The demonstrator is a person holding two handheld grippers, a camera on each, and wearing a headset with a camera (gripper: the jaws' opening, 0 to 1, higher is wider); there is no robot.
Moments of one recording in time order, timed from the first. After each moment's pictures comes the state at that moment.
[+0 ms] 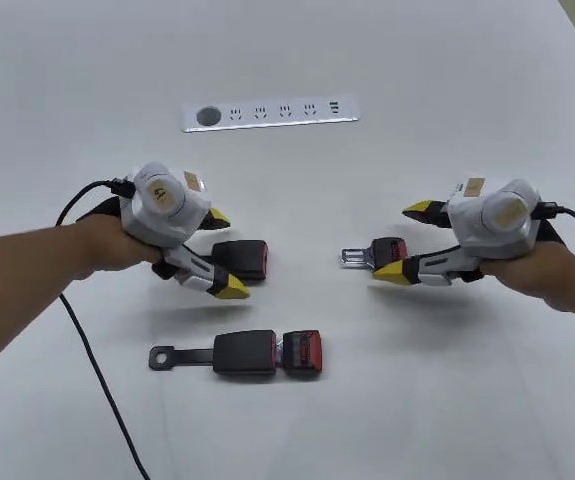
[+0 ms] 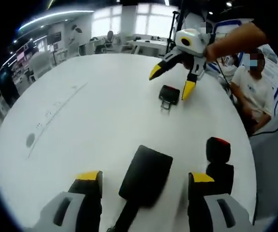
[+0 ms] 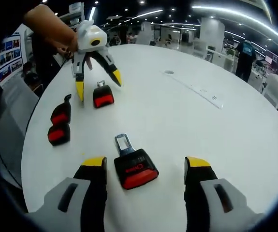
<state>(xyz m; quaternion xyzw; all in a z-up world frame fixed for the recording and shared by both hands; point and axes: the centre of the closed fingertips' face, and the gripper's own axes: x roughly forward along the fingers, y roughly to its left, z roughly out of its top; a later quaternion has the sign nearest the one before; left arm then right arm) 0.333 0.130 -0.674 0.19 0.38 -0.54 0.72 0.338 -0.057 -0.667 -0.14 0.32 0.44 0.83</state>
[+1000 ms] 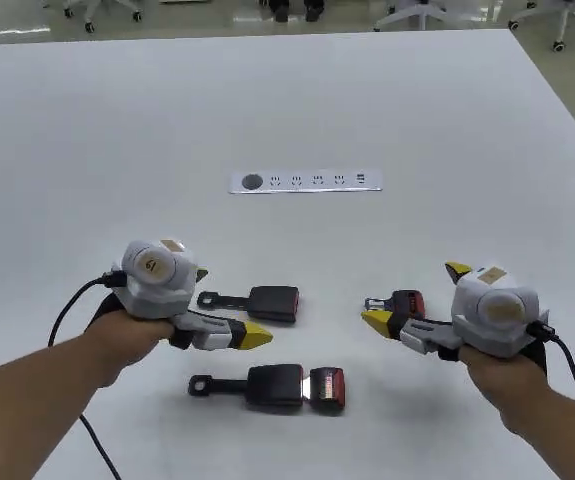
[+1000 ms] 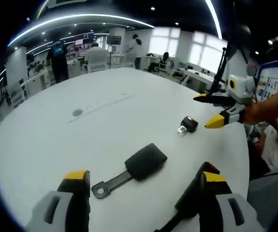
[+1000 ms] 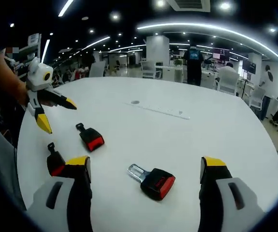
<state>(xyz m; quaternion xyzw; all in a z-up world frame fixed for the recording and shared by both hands) 0.297 0.185 -0.613 0.06 0.34 -0.37 0.86 0.315 -0.043 -0.614 -0.06 0.23 0.26 0.94</state>
